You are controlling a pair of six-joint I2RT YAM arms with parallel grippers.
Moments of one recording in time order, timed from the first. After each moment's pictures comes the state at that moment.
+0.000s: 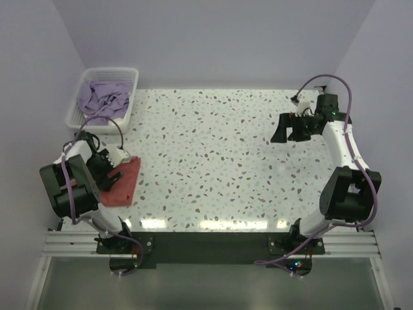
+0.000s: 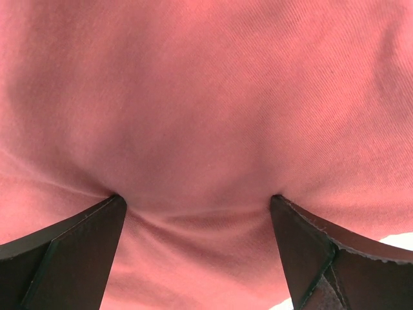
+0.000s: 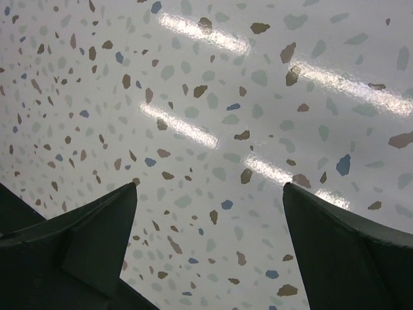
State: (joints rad) left arm 0.42 1.62 0.93 -0.81 0.13 1.30; right arm -0.16 1.57 1.33 -0.83 -0.62 -0.23
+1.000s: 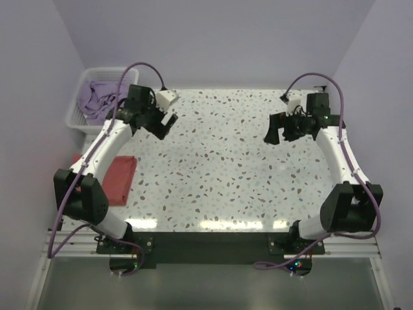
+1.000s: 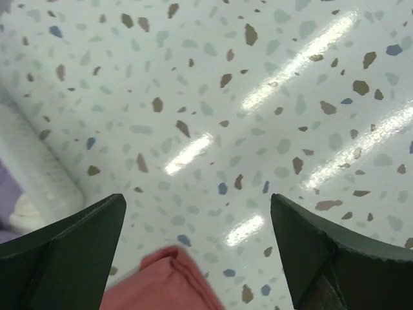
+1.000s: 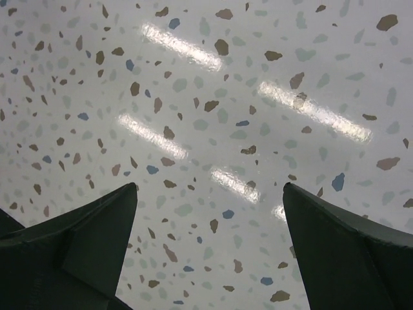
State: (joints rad) left arm -0.20 1.54 1.43 -0.71 0.16 0.48; right arm -0.06 1.49 1.34 -0.80 -0.54 -0.22
